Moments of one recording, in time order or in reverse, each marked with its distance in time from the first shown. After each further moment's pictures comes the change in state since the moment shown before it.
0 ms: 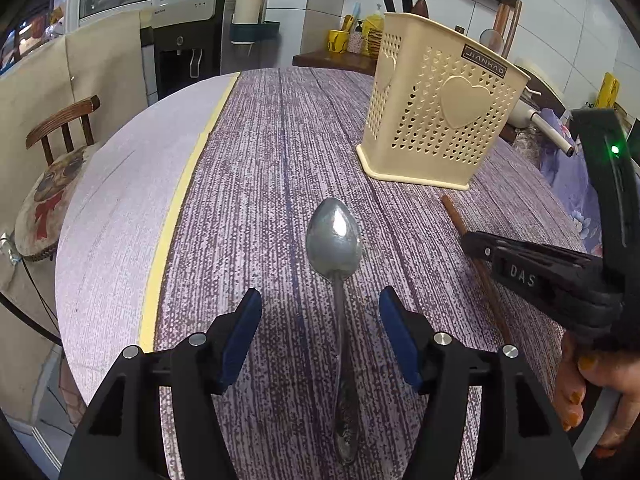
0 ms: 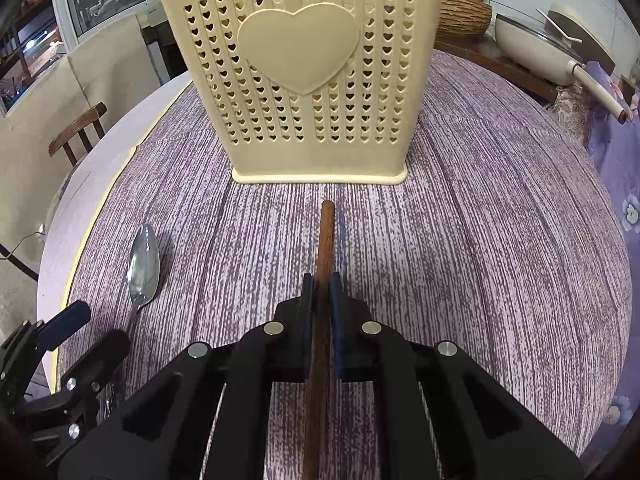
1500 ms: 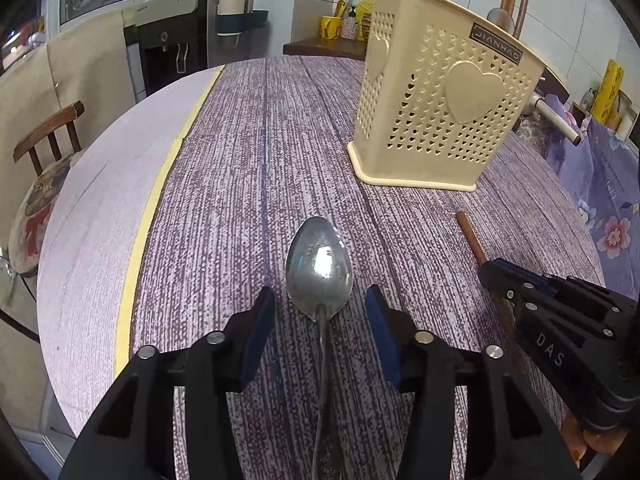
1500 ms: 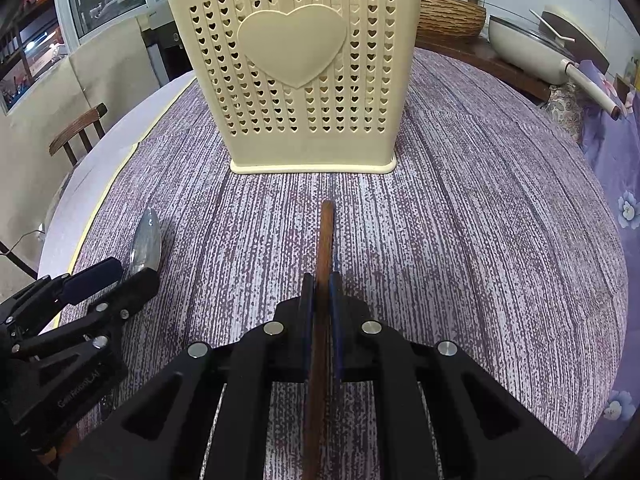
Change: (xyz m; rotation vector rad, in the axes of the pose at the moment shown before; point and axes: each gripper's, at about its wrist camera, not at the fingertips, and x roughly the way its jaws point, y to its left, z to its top) left arm 0.030 -0.010 0.019 0.038 0.047 0.010; right arm -0.009 -0.007 -0.013 0.004 -0.014 -0.002
